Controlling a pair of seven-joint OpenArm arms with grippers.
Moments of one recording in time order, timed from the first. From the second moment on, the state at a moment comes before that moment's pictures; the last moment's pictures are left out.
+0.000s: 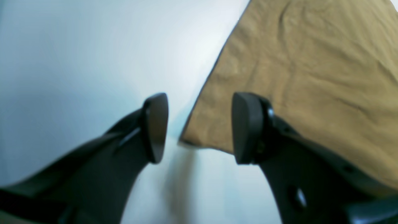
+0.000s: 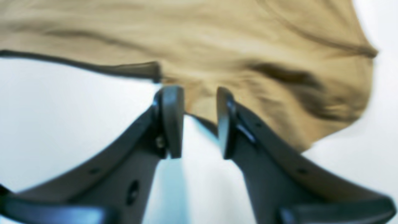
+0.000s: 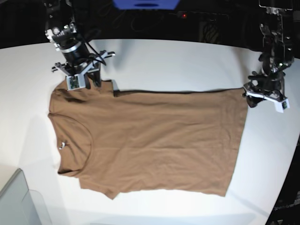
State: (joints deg) left arm 16.1 -24.2 -10.7 95.1 -39.8 10.4 32.2; right arm -28.5 10.1 -2.0 110.1 8.8 5.6 -25.9
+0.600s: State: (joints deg) left arm 13.6 -7.7 -11.4 91.4 -12.0 0.0 32.3; right arm -28.7 9.0 8.0 103.7 8.6 5.8 -25.7
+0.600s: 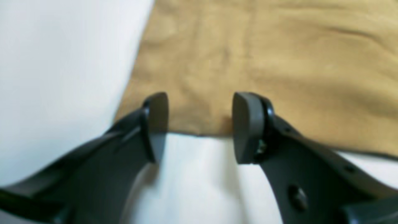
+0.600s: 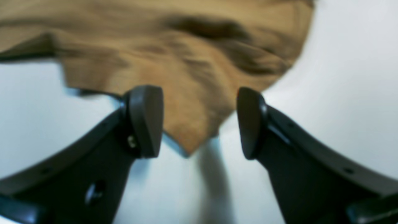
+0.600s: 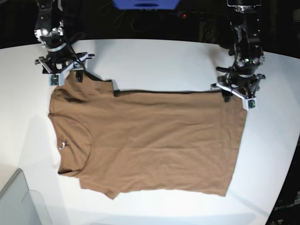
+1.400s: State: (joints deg) left arm 11.2 -8.1 -11.6 82.3 -11.9 0.0 23.1; right arm -27.5 5.9 8.7 98.3 8.6 5.8 -24.8
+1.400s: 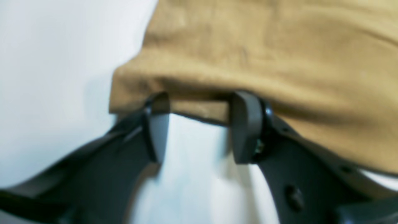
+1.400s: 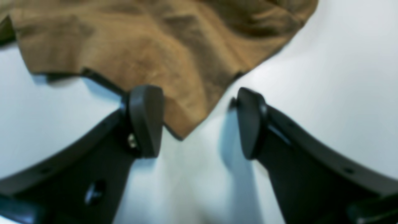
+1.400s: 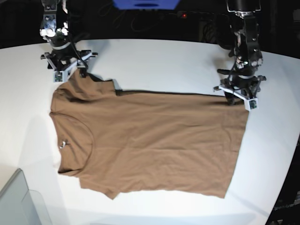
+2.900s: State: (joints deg) left arm 5.6 -9.1 -11.4 115.7 -12.3 -0.1 28.8; right arm -21.7 4.9 16.9 117.0 24.2 6.0 -8.5
